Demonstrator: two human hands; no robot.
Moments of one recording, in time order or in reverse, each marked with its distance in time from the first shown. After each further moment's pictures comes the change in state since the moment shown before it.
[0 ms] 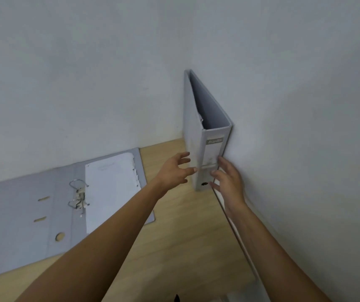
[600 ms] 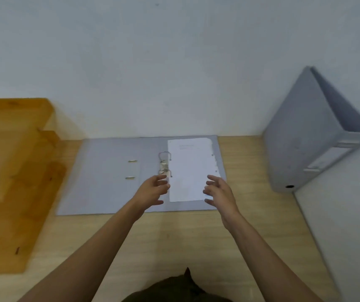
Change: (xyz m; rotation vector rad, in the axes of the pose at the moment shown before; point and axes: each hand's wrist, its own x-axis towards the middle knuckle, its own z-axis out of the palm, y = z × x) left_hand -0.175 -0.182 -0.246 -0.212 0.287 -0.260; right_hand -0.118 0.093 0.223 -0.268 -0.364 0.191
